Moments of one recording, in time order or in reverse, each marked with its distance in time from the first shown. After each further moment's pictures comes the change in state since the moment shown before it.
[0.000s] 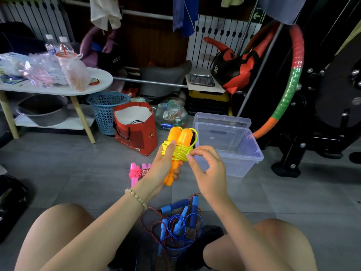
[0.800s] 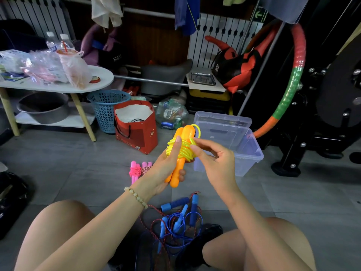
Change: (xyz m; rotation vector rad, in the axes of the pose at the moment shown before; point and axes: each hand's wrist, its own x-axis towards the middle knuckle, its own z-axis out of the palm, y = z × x) left_hand -0.013 0.005 0.004 0.012 -0.149 -0.035; right_hand 0.016 -0.020 -0.018 0.363 -0.021 0.189
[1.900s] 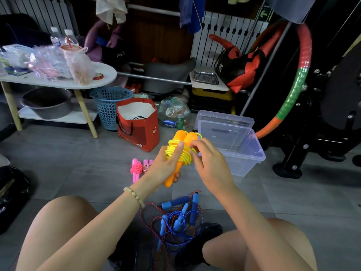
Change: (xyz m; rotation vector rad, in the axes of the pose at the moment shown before) left_hand 0.003 -0.010 -0.015 0.291 0.148 0.094; right_hand 0.005 0.017 0.007 -0.755 -0.230 -0.315
